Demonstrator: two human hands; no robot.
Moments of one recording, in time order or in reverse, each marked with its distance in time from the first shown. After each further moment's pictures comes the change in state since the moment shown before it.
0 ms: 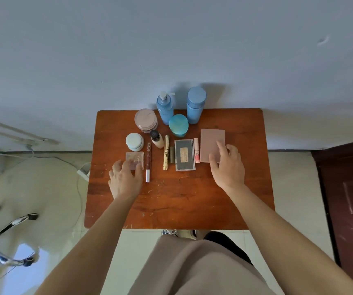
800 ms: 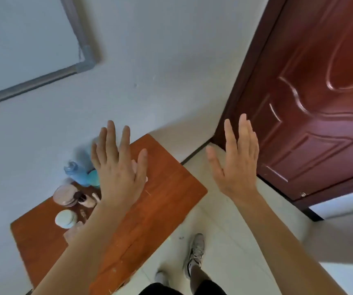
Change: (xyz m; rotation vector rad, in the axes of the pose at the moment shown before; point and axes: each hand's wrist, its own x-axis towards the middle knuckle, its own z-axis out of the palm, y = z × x) left_hand -0.132 0.167 -0.113 -0.141 0.348 1.299; right_hand -0.210 0.034 -0.191 -0.100 0.933 0.187
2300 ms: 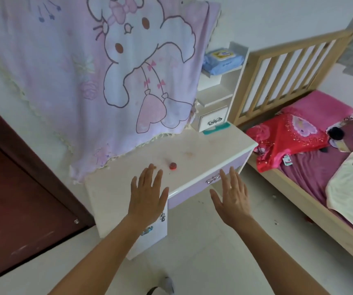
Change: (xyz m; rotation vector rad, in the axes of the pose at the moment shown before) left_hand -0.500 0.934 0.179 -0.353 -0.729 1.465; right_hand -0.622 0.583 -0.572 -0.598 0.064 1.479
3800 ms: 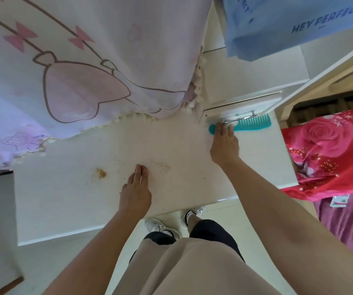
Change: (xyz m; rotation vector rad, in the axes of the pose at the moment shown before) left_hand 0.323 0.080 0.211 0.040 -0.655 -0.521; right_hand 0.529 0.136 0.209 -0.232 -0.605 -0.218
